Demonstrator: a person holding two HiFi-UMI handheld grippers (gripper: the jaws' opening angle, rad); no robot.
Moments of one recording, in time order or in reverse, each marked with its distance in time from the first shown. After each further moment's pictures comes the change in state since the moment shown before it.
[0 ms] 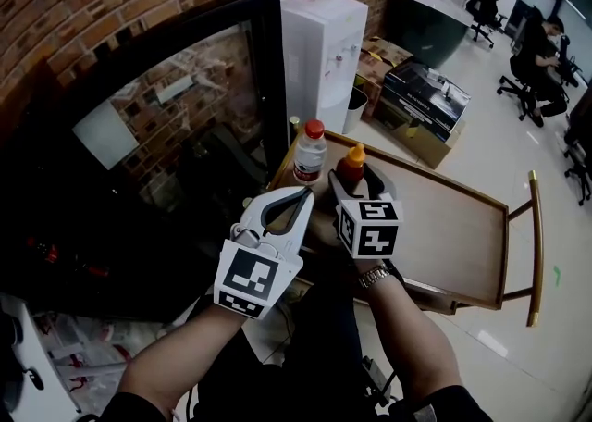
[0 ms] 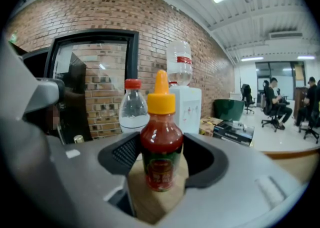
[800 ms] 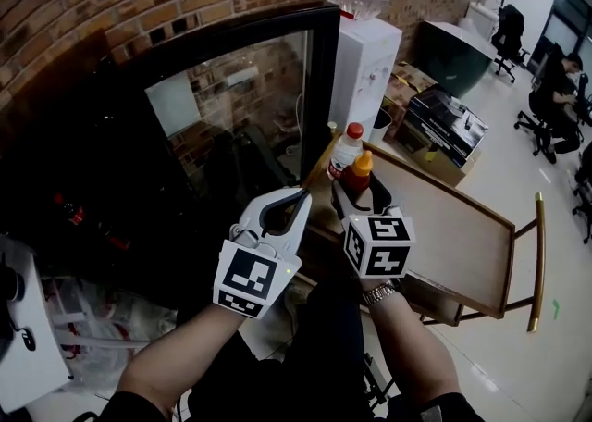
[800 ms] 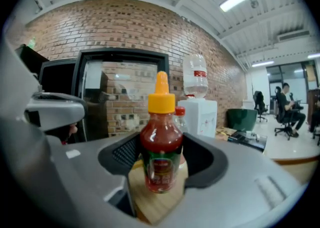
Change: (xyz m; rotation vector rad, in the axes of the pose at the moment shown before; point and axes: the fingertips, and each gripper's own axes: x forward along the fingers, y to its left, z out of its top) left arm -0.082 0.021 0.011 0.020 -0.023 0.151; right arm -0.055 0.086 0.040 -0.046 -0.108 0.131
